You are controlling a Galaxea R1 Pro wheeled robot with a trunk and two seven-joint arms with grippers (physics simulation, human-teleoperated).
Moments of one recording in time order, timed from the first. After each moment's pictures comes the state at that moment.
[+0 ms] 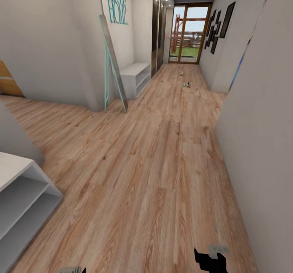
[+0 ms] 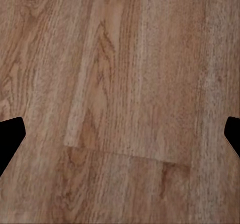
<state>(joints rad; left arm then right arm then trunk) -0.16 0.10 0.27 -0.45 -0.04 -0.34 -0.26 -0.48 -0.05 -0.03 -0.03 -0.04 -0.40 -0.02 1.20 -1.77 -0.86</state>
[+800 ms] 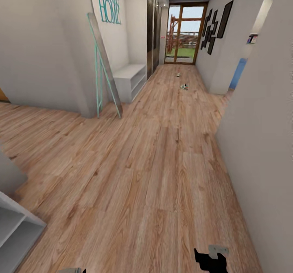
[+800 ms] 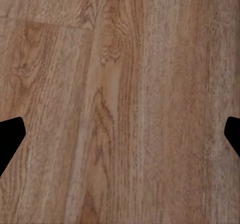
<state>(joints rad) -0.16 0.10 0.27 -0.44 -0.04 -0.34 -0.26 -0.48 -0.05 -0.03 -0.03 -0.04 -0.40 -0.02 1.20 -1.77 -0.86</state>
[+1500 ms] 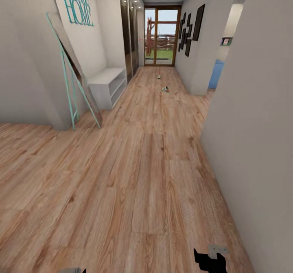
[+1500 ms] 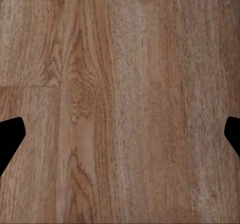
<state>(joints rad) -0.16 0.10 0.27 -0.44 -0.04 -0.34 -0.26 -0.48 -0.04 -0.03 -0.03 -0.04 -0.40 -0.02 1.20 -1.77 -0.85</state>
